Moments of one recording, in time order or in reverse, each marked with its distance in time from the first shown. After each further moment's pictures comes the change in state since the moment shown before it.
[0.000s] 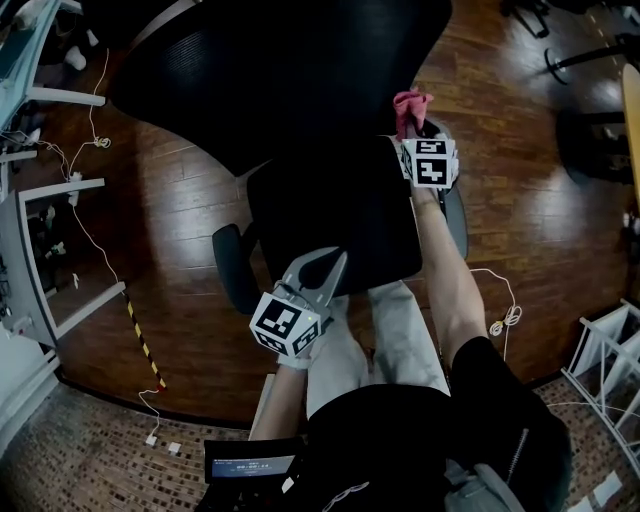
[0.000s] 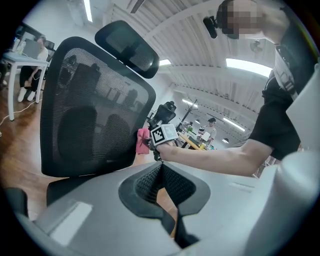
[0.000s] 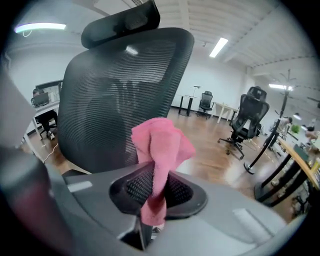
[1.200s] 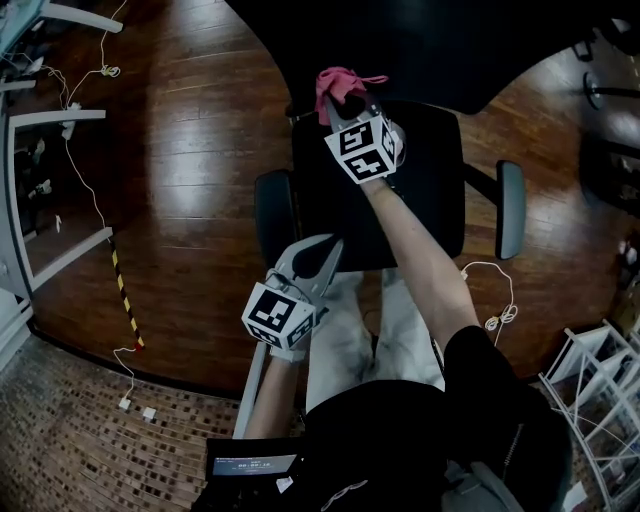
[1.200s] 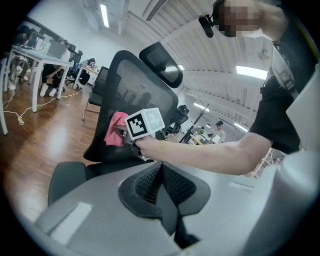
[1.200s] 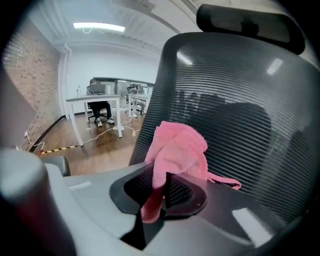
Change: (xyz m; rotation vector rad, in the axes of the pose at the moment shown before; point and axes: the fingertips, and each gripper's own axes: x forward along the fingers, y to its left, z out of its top) left arm -0.118 0.089 -0.057 -0.080 -0.033 0.117; right arm 0.024 0.357 0.046 -0.368 -0.143 0.419
